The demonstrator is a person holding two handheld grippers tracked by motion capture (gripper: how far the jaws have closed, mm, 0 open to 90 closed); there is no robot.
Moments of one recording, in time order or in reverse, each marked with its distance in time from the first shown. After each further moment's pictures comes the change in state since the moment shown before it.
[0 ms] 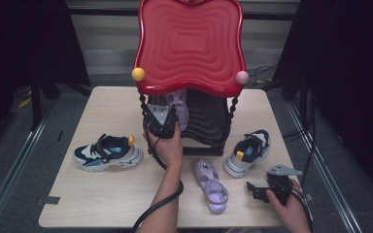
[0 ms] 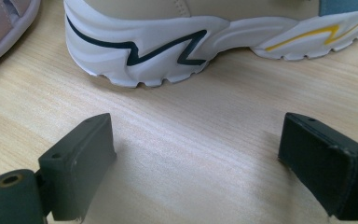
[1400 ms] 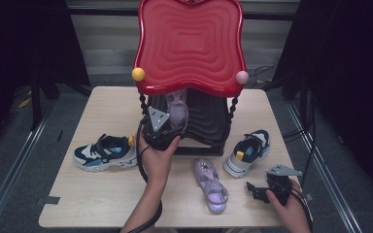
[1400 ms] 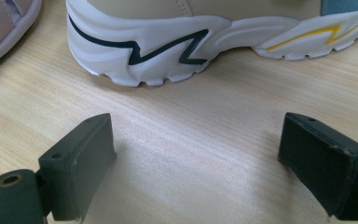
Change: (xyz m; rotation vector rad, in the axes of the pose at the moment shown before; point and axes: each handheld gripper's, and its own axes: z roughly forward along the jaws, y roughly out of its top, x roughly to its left) left arm 0.004 0.025 -0.057 0.131 -0.242 0.139; right arm 0.000 0.000 0.000 -0.004 0.003 -0.006
